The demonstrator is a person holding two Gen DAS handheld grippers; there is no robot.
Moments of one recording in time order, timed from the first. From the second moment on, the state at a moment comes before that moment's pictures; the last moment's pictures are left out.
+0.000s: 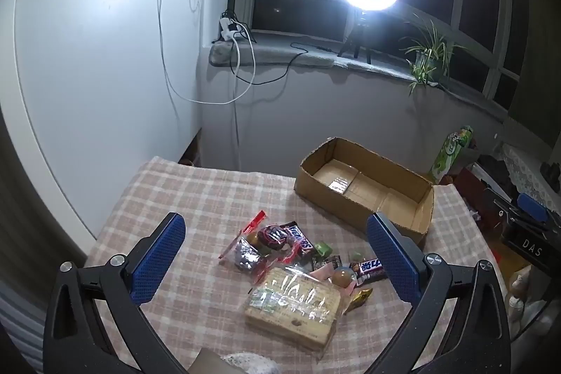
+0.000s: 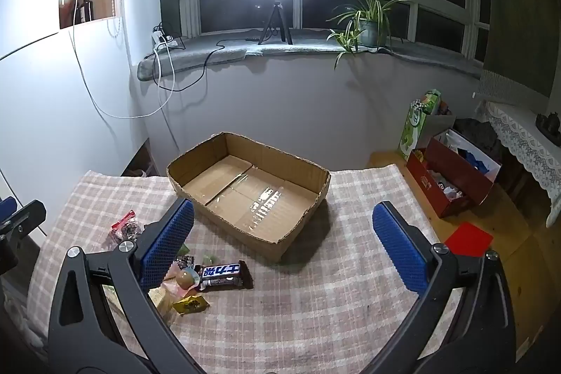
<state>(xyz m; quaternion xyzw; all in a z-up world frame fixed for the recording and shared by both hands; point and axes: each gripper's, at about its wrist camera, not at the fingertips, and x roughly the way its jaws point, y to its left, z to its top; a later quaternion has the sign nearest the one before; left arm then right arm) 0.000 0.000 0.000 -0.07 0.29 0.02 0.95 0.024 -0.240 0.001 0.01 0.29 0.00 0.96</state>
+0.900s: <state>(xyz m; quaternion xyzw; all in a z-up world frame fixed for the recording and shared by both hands) -0.002 -0.004 0.000 -0.06 0.30 0.02 0.95 0.021 -0.241 -0.007 0.01 0.30 0.00 0.95</state>
